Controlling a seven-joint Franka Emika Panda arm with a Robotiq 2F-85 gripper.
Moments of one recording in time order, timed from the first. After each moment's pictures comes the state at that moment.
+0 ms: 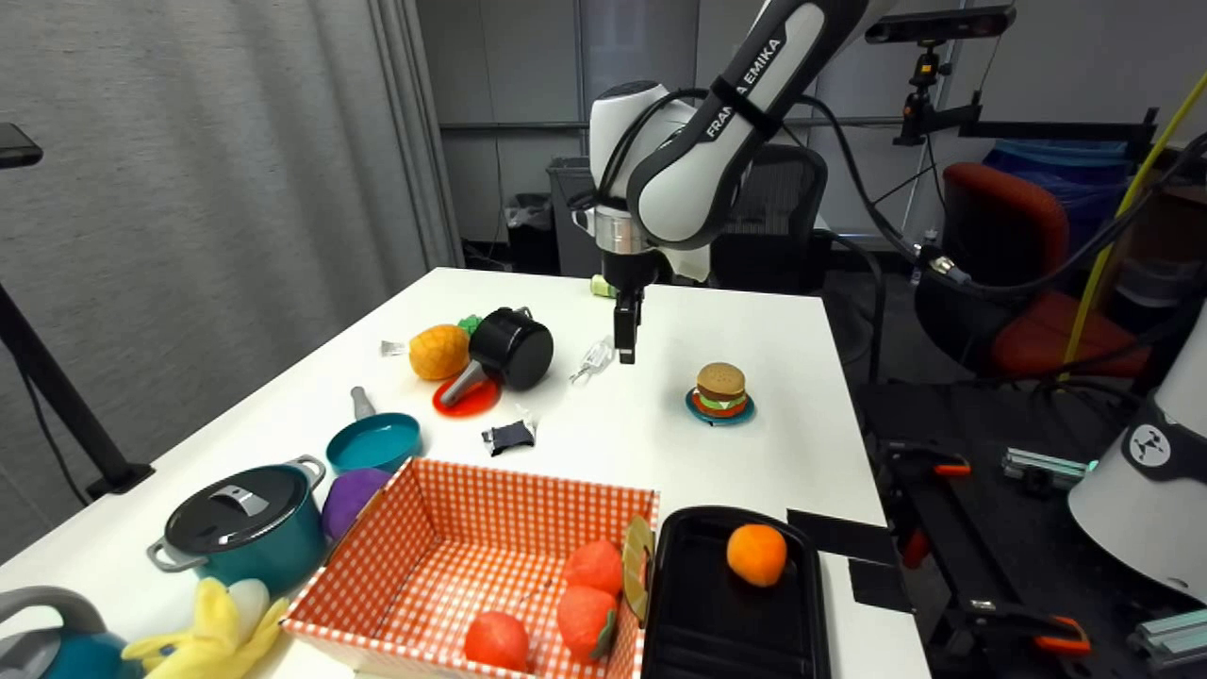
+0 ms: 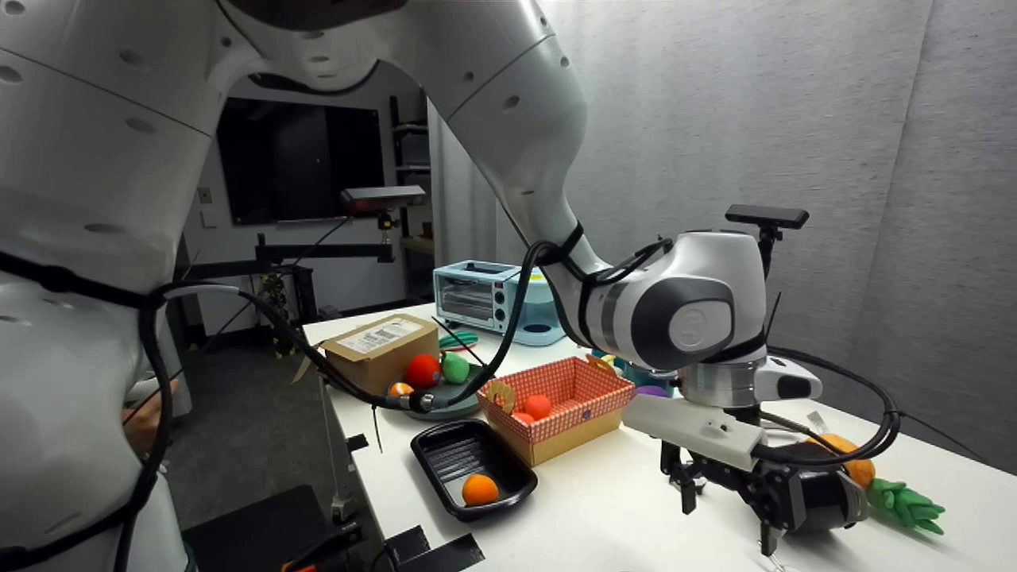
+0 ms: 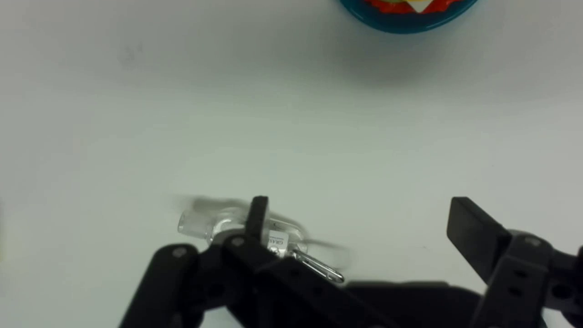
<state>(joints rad) -0.18 0.43 -0.20 -2.11 -0.12 2.60 -0.25</state>
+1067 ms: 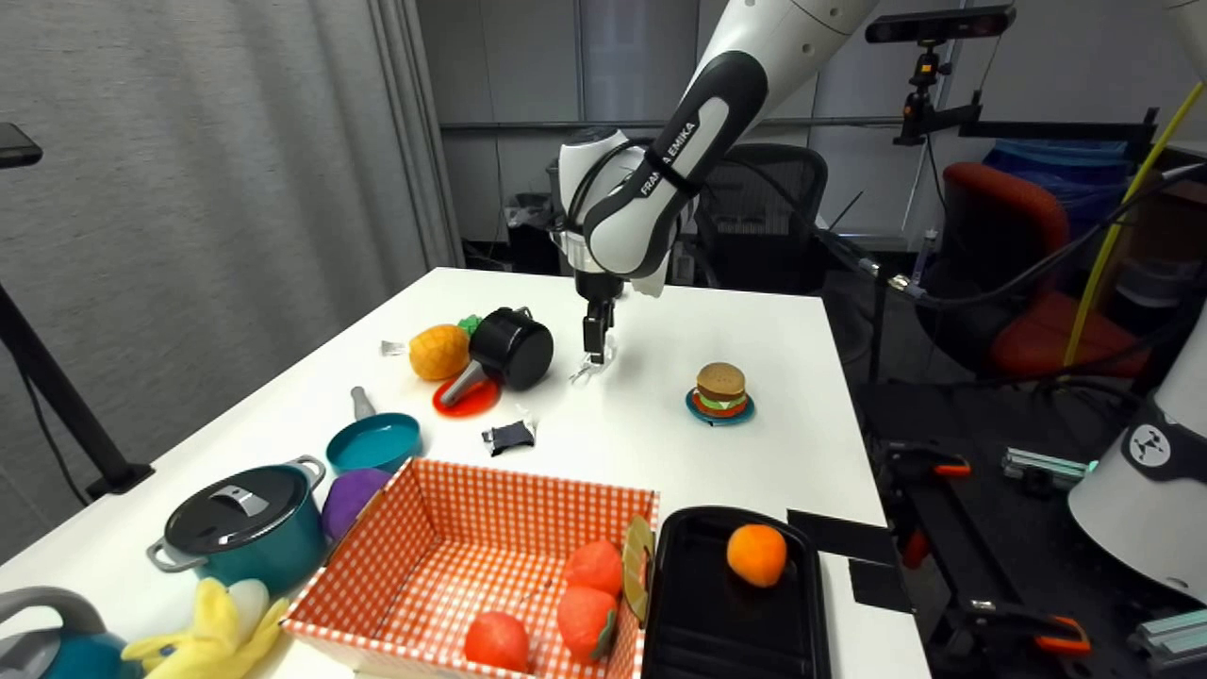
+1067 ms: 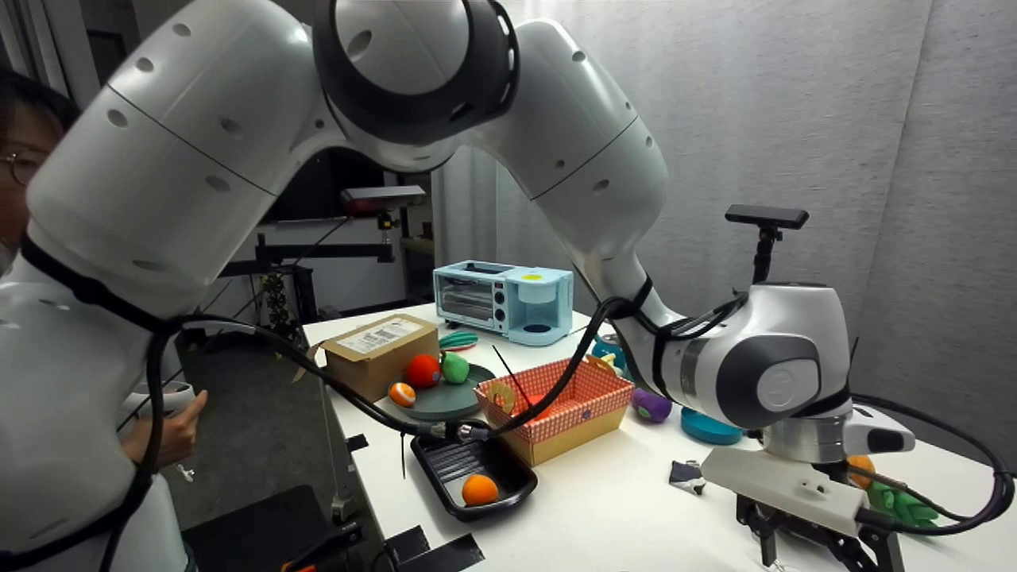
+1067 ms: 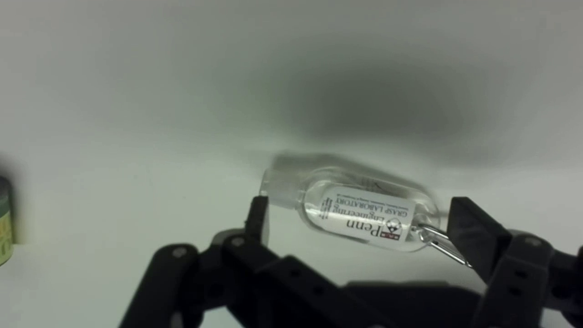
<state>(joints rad) -0.26 0.71 -0.19 -1.79 -0.12 2.59 -0.27</state>
